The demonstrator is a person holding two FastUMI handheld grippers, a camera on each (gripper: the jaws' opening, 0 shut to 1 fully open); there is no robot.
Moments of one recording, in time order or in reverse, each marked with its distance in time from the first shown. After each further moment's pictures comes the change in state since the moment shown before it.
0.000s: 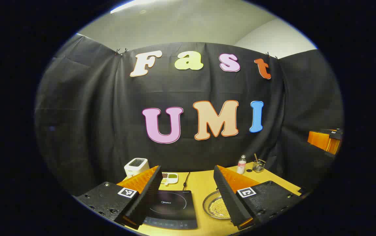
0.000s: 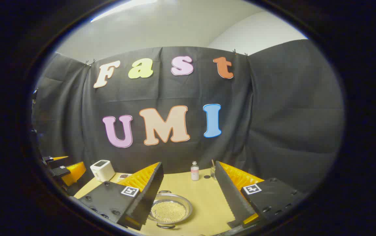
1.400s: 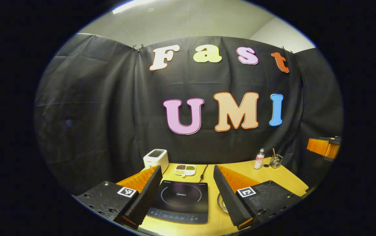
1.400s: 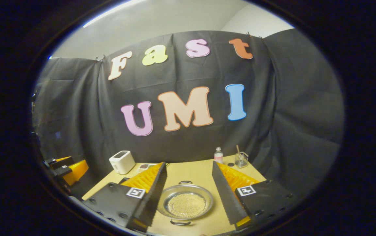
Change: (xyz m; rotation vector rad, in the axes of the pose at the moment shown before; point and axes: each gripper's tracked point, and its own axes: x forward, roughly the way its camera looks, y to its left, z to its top) left arm -0.020 0.051 -0.026 0.013 0.058 0.213; right arm 0.038 0.062 -0.061 0.055 0.154 0.224
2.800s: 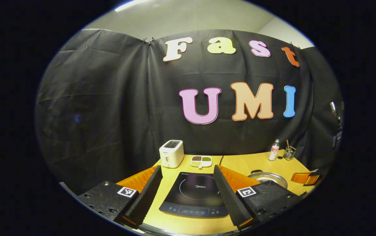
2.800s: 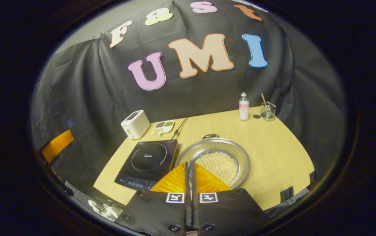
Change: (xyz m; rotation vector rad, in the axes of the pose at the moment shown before) left arm 0.000 0.071 -0.041 0.003 0.068 0.078; right arm 0.028 0.067 -0.187 0.052 0.422 0.092
